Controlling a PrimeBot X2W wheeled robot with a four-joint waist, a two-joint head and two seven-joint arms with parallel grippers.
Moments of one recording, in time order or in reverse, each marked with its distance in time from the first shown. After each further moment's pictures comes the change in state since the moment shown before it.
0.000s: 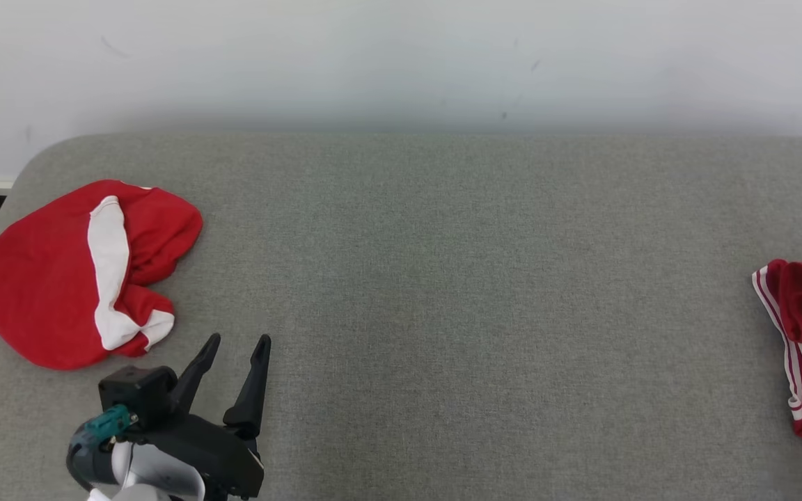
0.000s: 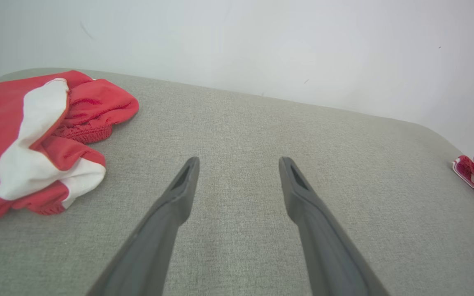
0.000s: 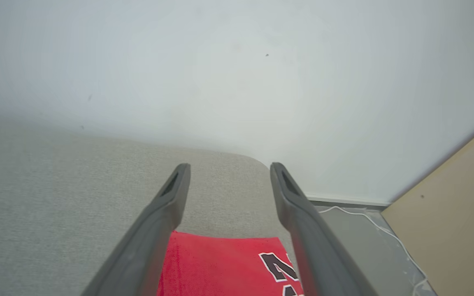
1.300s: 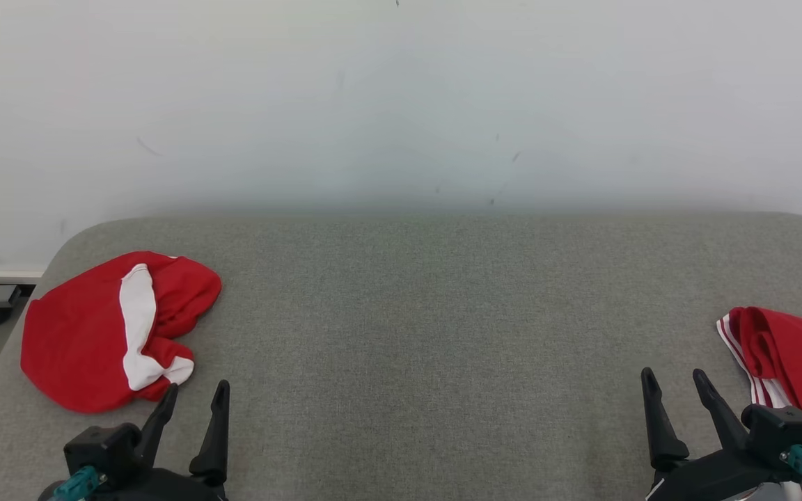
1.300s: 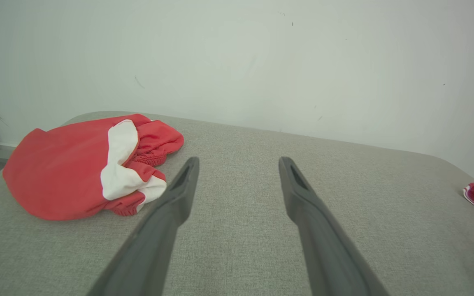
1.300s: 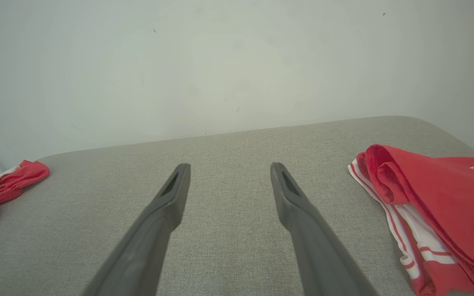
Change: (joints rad) left arm 0.119 0.022 0.058 0.018 0.017 0.028 -0.097; right arm 0.424 0.510 0.165 -0.334 0.051 -0.130 -0.173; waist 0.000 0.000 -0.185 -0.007
